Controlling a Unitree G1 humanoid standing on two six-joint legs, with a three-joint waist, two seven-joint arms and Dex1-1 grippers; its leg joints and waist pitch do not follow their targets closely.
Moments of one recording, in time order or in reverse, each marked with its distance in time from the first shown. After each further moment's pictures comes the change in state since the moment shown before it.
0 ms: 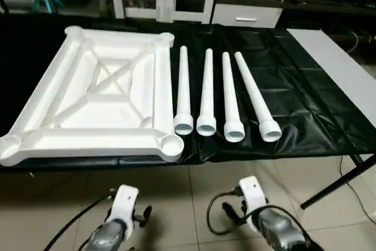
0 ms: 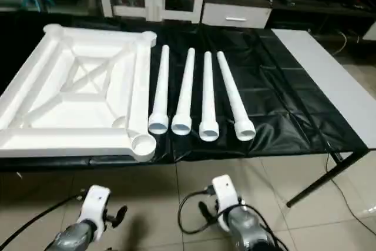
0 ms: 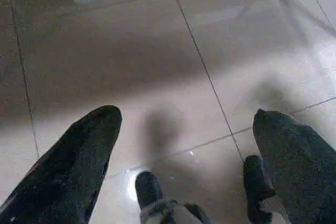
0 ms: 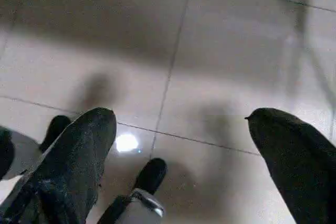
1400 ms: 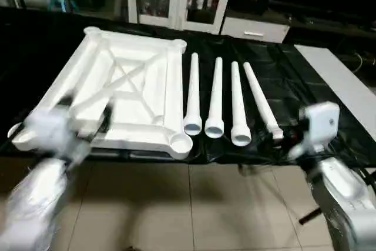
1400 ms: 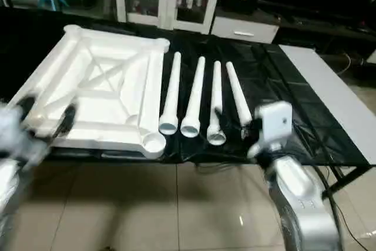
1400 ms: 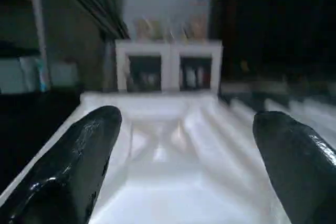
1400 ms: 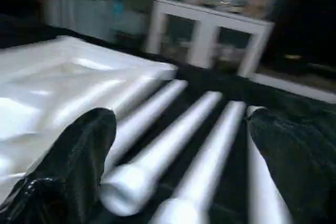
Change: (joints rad) left arm 0.076 0.163 0.176 -1.246 -0.224 0.212 0.094; right arm 0.178 -0.139 -0.165 -1.373 0.269 0.373 -0.044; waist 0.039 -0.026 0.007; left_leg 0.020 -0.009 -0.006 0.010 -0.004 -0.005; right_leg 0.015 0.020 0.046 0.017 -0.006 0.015
